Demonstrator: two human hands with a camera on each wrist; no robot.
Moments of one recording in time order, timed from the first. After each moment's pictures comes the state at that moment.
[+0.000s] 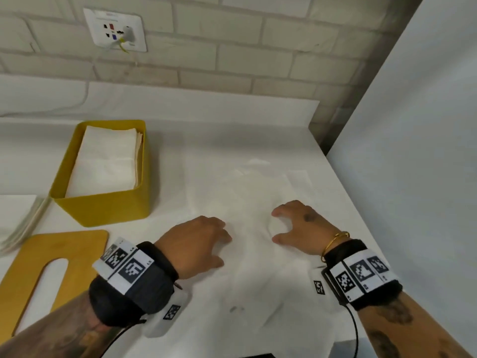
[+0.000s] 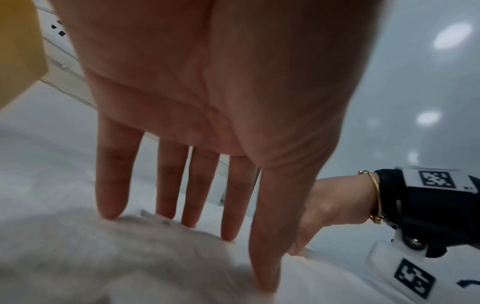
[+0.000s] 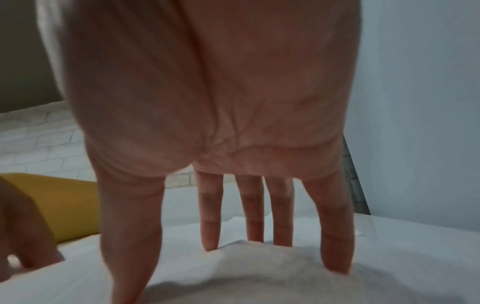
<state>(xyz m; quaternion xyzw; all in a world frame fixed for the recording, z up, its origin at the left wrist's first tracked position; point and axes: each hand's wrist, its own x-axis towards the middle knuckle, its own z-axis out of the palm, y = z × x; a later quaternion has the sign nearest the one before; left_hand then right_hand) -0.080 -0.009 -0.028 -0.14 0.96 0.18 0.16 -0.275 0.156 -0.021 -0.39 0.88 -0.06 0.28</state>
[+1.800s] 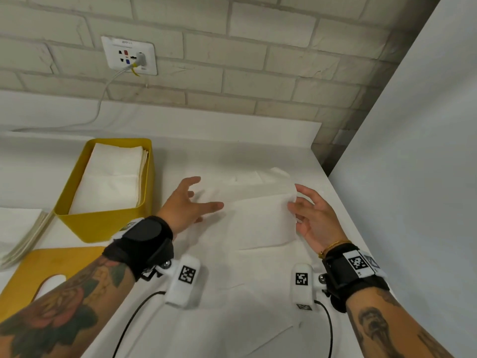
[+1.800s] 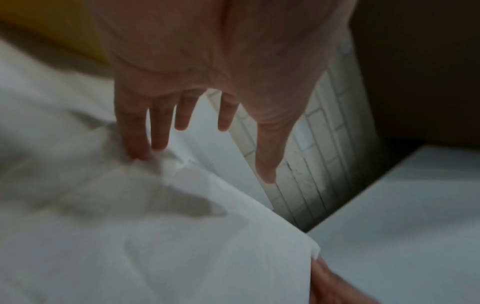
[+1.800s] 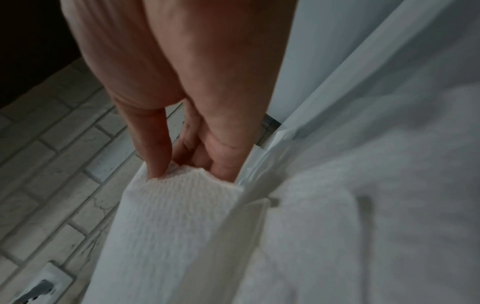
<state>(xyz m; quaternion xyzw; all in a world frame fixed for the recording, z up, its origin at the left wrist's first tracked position) -0.122 -0.070 -0.029 -0.37 0.68 0.62 -0.13 -0.322 0.138 -0.037 -0.15 0.61 -0.70 0.33</state>
